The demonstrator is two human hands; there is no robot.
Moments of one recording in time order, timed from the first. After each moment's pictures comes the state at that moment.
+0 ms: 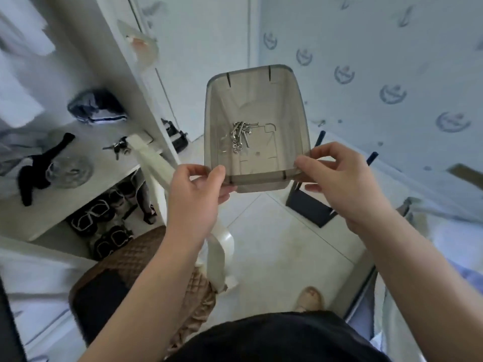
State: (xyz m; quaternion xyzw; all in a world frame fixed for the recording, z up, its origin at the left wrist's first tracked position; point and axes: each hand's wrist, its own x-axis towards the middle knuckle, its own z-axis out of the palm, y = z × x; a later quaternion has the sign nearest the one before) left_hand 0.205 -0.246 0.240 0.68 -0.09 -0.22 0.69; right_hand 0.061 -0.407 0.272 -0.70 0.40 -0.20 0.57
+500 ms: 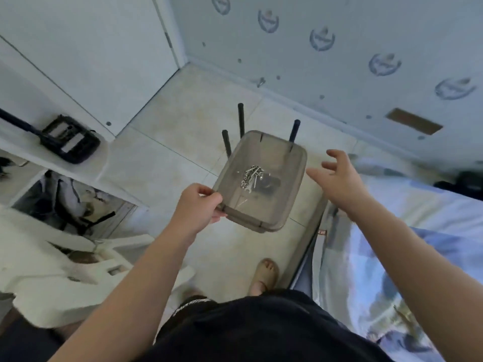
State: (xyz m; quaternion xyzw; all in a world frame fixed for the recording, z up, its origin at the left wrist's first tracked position) left_hand 0.103 -0.509 0.118 0.78 -0.11 -0.45 0.42; right_hand -0.122 -0.689 0.136 -0.64 0.59 -0.10 0.49
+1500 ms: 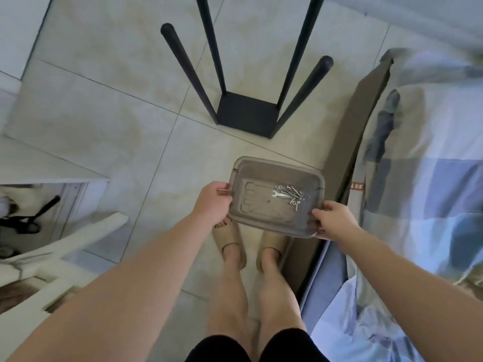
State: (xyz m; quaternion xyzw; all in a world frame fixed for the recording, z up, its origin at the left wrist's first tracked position) left_hand 0.127 -0.570 -0.258 0.80 -0.13 -0.55 0.21; right_hand -0.139 -0.643 -0.260 -0.30 0.76 0.05 0.57
